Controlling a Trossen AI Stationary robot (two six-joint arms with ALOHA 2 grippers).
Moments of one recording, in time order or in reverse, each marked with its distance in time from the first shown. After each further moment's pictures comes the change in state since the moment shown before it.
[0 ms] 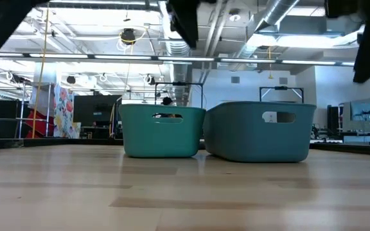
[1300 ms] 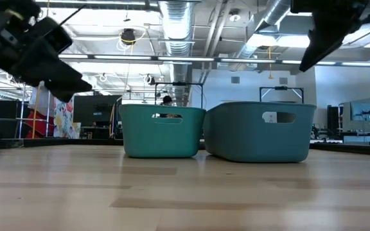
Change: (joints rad) left arm -0.232 -1.416 -2.229 1.734 -0.012 -0.262; right arm -0.304 -0.186 0.006 -0.049 0.055 -0.644
